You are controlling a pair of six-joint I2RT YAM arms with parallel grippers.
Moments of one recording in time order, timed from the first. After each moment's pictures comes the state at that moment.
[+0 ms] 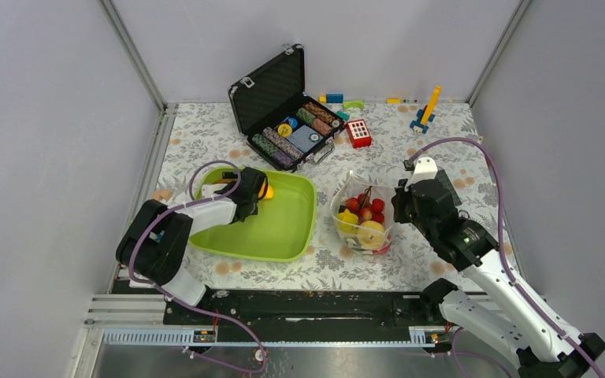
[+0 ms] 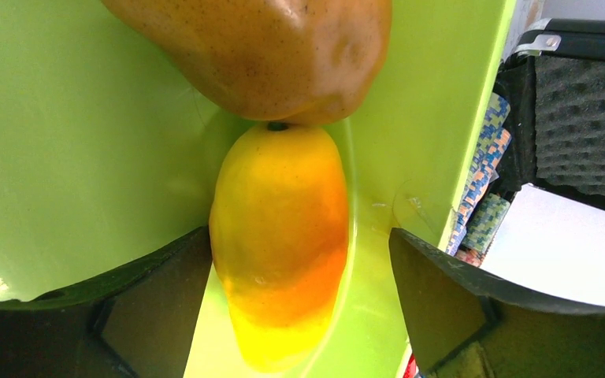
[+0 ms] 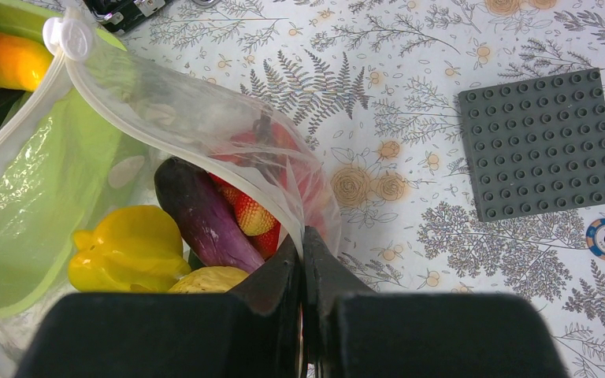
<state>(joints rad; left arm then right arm) -0.46 1.57 0.73 -0.10 -0.58 -1.94 0.59 0.75 0.81 -0.62 0.30 0.29</state>
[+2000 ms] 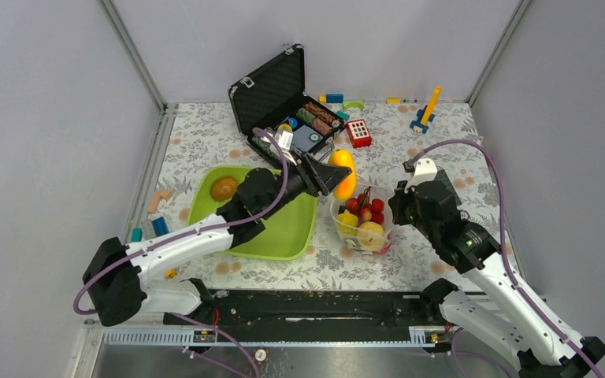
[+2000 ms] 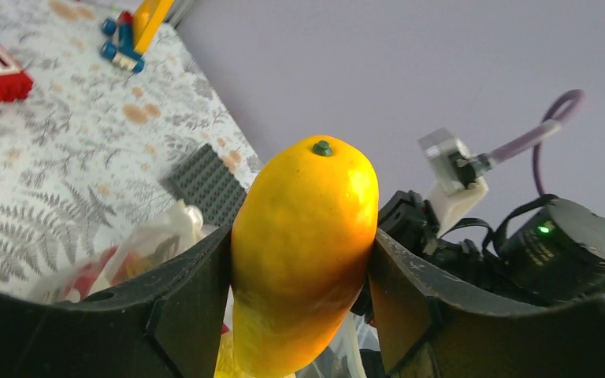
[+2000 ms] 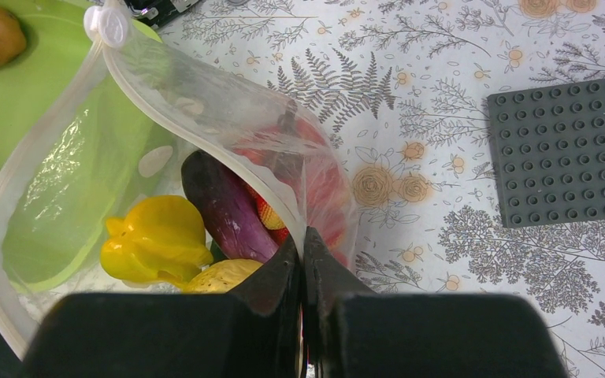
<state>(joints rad) -0.90 1.25 0.86 0.51 0.01 -0.81 0.59 0.72 0.80 -0.61 0.23 0.29</state>
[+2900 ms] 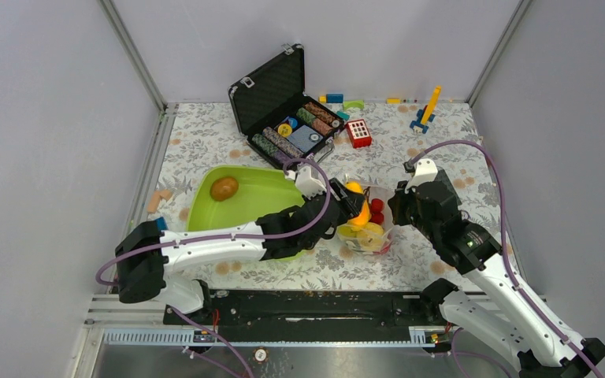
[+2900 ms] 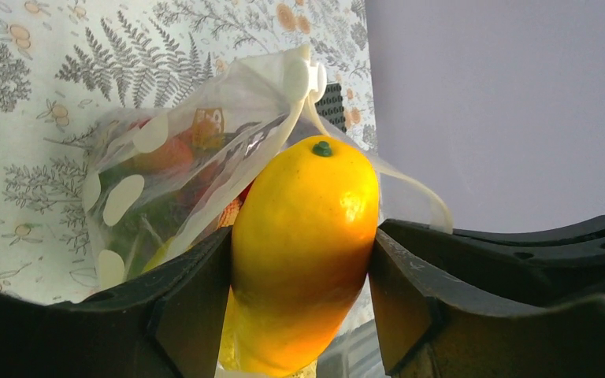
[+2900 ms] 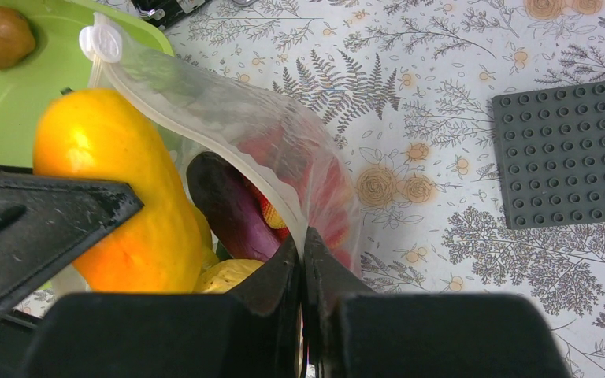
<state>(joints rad) -1.22 1.45 1.03 0.02 -0.63 -1.21 0.59 0.71 0.80 -0.61 0.22 0.30</state>
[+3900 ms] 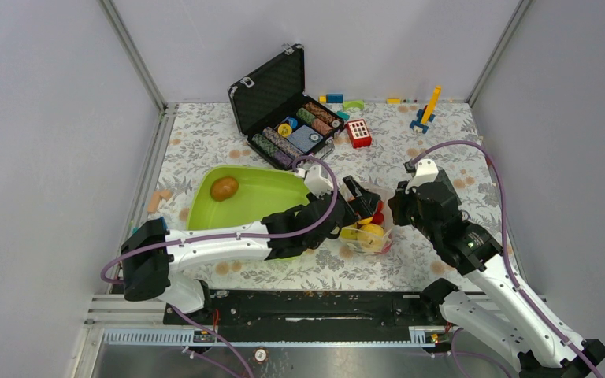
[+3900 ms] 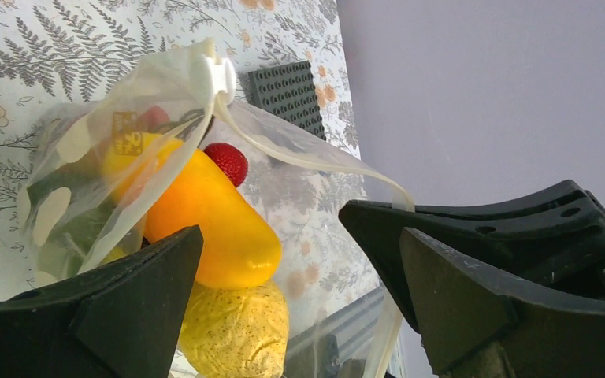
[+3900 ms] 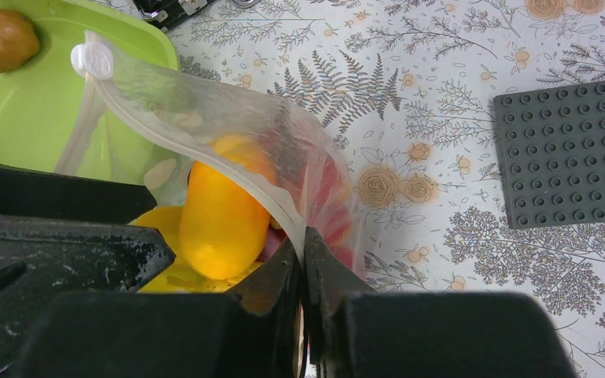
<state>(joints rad) -1.24 1.49 1.08 0.05 -0.58 -1.17 0.59 0.71 0.80 -0.61 0.22 0.30</state>
